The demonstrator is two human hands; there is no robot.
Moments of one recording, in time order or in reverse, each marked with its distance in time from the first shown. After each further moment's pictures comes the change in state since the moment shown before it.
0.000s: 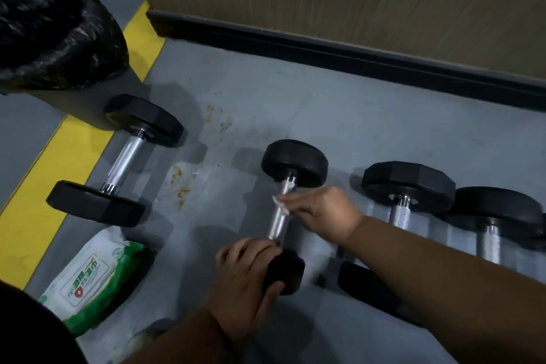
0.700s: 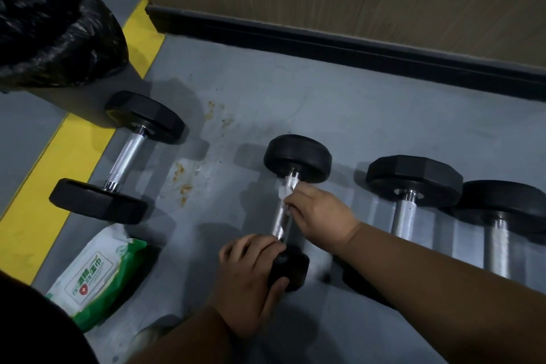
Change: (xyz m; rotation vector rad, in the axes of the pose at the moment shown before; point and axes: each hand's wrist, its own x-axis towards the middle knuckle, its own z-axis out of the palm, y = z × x) left_hand 0.003 0.002 0.000 0.044 -0.027 -0.023; right_hand -0.003 -0.022 0.016 -0.247 0.026 -0.005
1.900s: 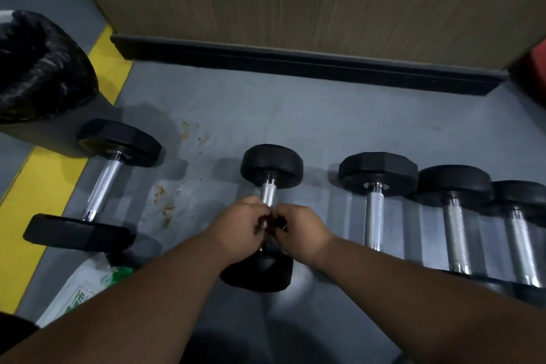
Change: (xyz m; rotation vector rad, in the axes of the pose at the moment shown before) left_hand 0.104 -0.029 -0.025 -0.228 -0.308 -0.053; right_hand -0.012 -0.038 -0.008 0.313 -0.174 0.536
